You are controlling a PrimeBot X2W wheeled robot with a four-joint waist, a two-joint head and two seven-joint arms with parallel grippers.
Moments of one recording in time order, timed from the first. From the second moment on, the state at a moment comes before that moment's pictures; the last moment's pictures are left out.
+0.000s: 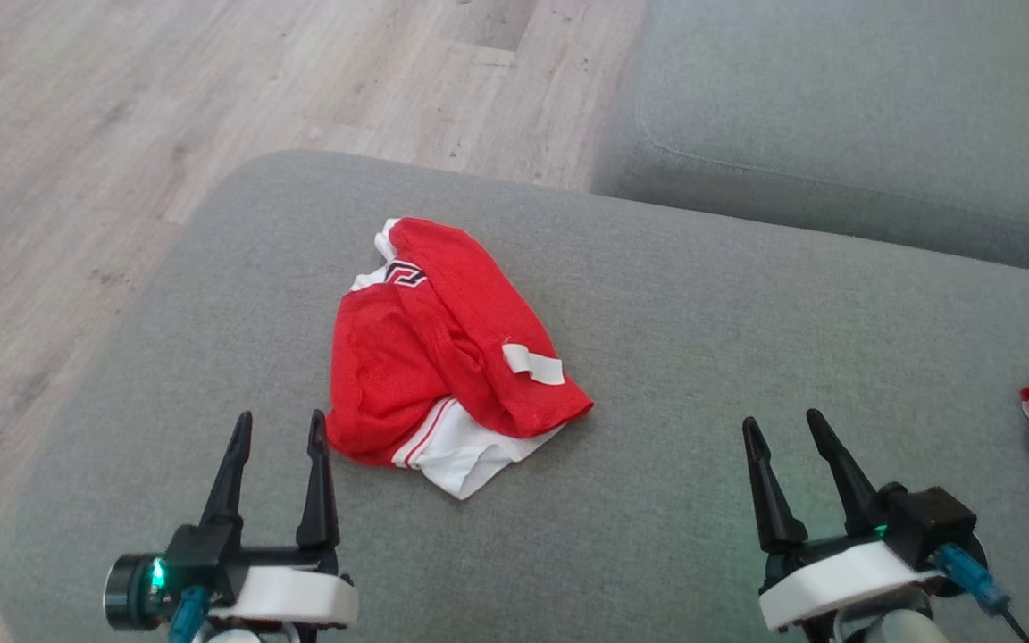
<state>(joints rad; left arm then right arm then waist) -0.01 0.05 -0.17 0.25 -0.16 0.05 -0.26 0.03 -0.05 0.16 0.29 0.20 0.13 -0.25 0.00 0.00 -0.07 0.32</state>
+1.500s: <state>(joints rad) -0.54 0.13 -0.46 0.61 -0.09 -0.06 -0.07 -0.11 -0.05 0.06 0.25 0.18 0.13 -0.25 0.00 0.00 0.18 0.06</state>
